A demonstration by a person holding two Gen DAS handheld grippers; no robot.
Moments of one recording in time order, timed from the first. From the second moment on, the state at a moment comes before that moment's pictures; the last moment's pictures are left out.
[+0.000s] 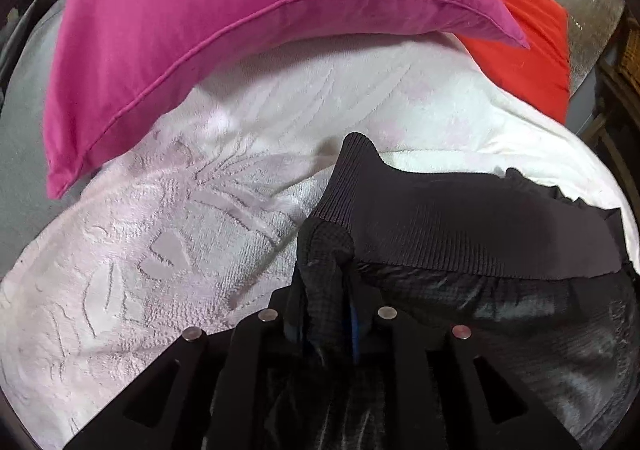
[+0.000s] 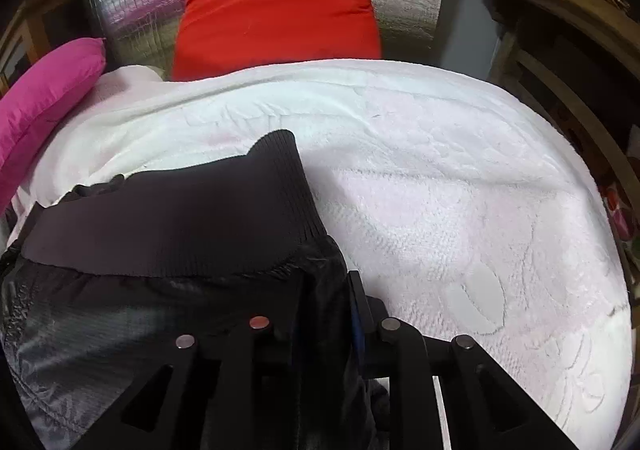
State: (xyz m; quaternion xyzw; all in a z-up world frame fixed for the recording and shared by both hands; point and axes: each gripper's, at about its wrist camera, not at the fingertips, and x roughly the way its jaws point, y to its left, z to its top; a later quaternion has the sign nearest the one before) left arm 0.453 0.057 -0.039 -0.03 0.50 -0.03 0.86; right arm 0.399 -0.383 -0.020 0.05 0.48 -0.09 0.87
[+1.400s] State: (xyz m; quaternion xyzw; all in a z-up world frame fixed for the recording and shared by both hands) left arm 0.333 0.078 0.063 -0.11 0.39 -0.04 0.92; right arm 0.301 -0.373 0.068 0.13 0.38 -0.06 0.91
